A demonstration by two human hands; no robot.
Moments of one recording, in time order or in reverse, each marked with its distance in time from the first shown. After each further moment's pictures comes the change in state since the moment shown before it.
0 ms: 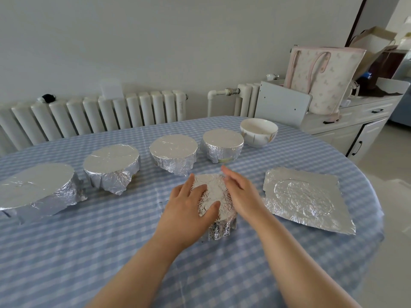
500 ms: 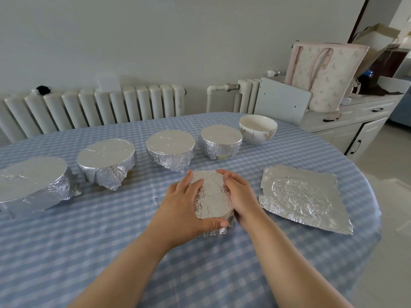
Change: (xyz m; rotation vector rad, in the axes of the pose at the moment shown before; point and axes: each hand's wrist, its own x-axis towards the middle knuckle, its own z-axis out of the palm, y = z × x) left_hand 0.002 -0.004 -0.007 0.001 -0.166 0.005; right_hand 0.003 0.003 0.008 0.522 0.051 0.280
